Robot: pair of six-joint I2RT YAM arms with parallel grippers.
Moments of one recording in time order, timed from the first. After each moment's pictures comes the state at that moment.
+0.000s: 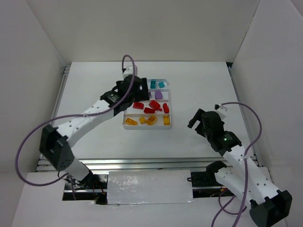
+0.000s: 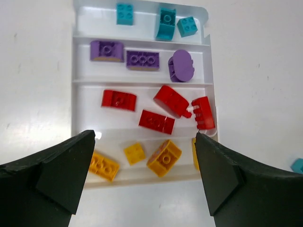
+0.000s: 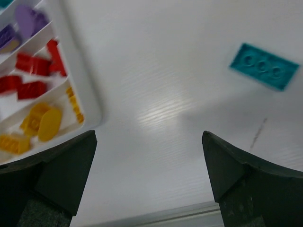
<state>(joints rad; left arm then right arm) -0.68 1.60 1.42 -0.44 -0.43 -0.56 0.43 0.71 0.63 -0.60 0.33 0.79</state>
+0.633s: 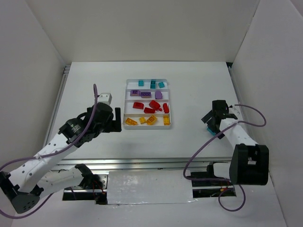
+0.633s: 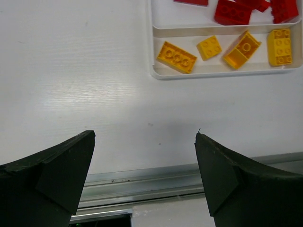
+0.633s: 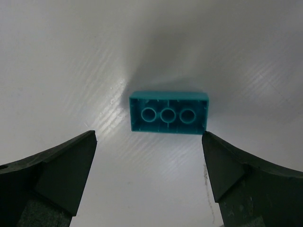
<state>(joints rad) -0.70 0.98 1.06 -0.89 -0.39 -0.56 -0.06 1.23 0.68 -0.54 0.31 0.83</state>
